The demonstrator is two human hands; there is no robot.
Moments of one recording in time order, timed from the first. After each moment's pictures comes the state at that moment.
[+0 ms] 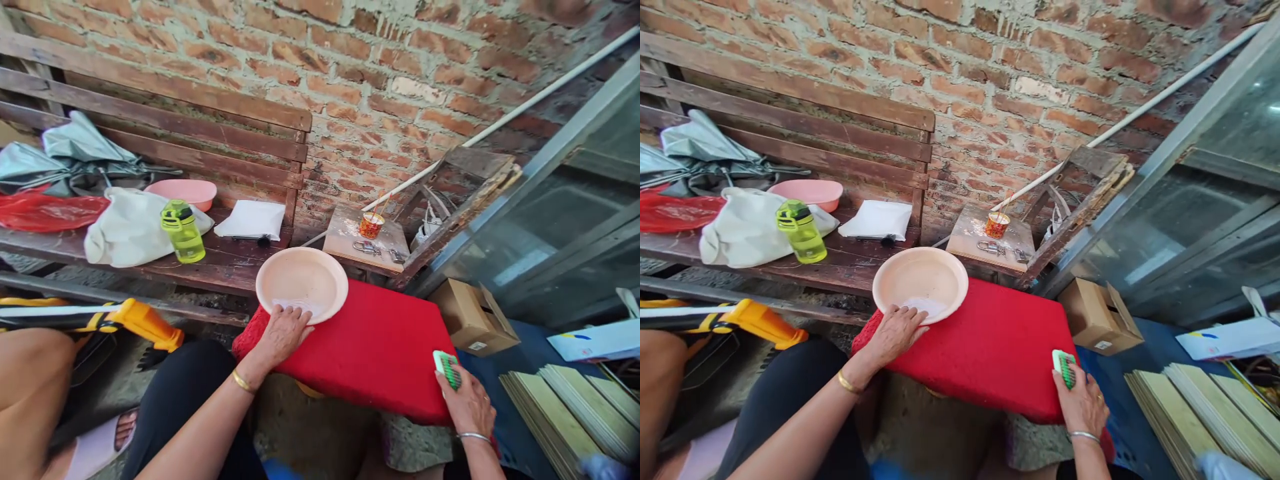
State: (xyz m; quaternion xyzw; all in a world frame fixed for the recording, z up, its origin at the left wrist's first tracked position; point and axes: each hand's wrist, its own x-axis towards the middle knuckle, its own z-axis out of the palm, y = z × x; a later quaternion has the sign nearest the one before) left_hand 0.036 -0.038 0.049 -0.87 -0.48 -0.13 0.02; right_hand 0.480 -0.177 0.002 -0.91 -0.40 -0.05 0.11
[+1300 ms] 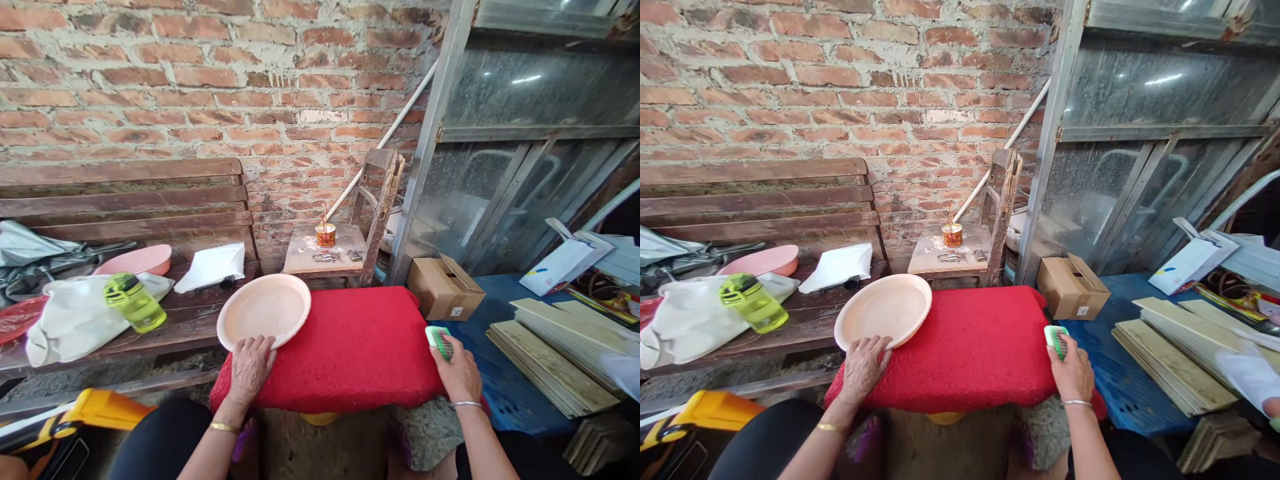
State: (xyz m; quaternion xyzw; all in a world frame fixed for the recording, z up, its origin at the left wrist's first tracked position) left_hand 0.040 -0.037 0.037 -0.84 -0.51 -0.15 0.13; right_hand 0.504 -0.194 0.007 -0.91 -0.34 0.00 0.25
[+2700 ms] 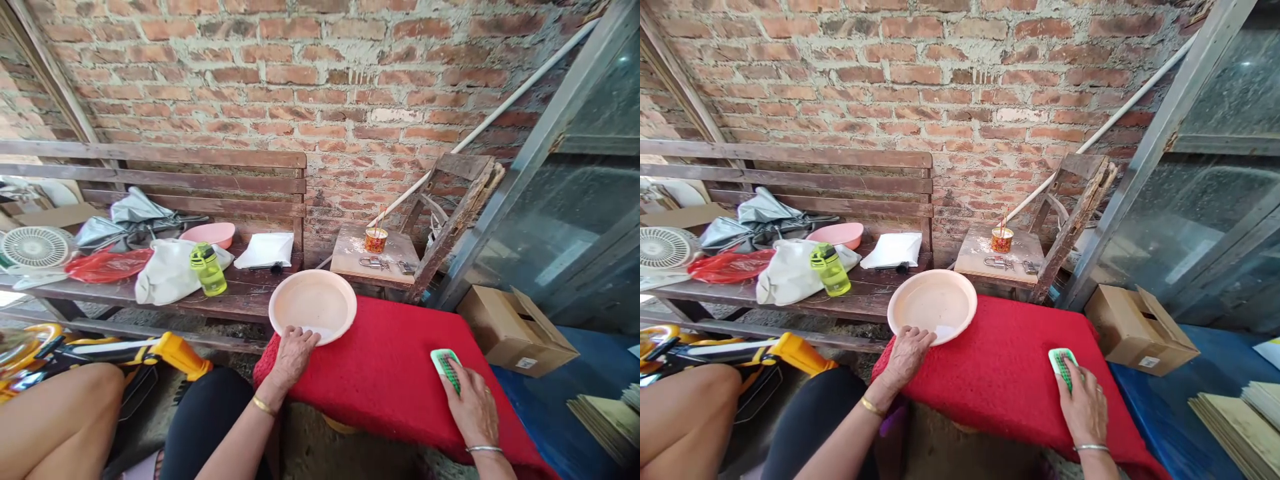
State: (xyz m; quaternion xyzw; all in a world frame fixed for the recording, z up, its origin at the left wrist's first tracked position) left_hand 0.034 -0.028 0.036 -0.86 -0.48 -0.09 0.10; right_hand 0.459 -0.140 -0.031 -0.79 -0.56 -0.13 0.24
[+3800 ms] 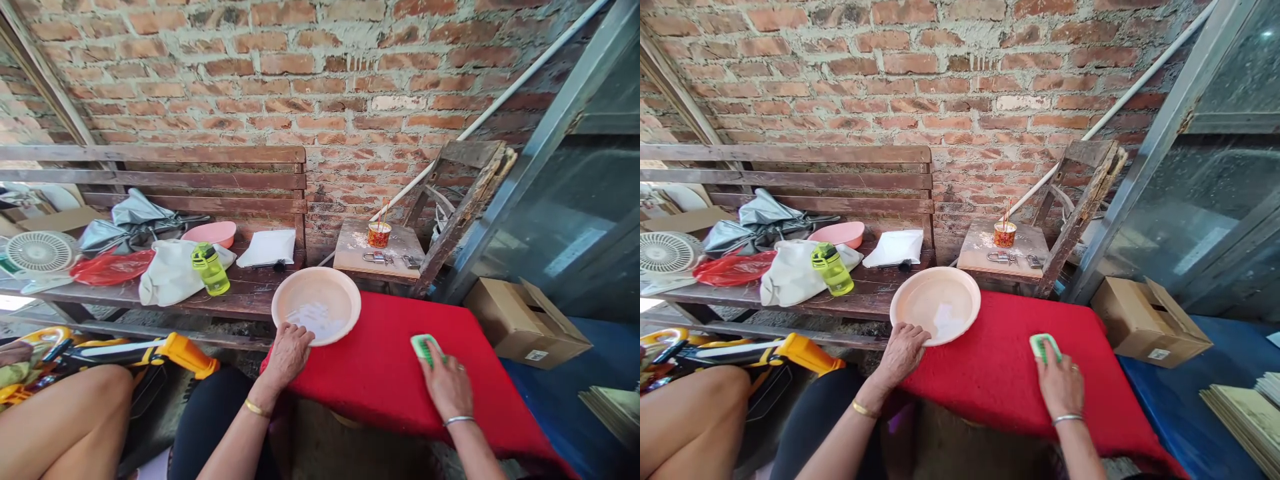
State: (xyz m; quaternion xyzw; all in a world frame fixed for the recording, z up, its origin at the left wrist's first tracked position) left_hand 0.010 -0.031 0.048 -0.86 -0.48 -0.13 0.05; right_hand 0.394 -0.112 -0.014 -0.80 -0.57 -0.14 0.07
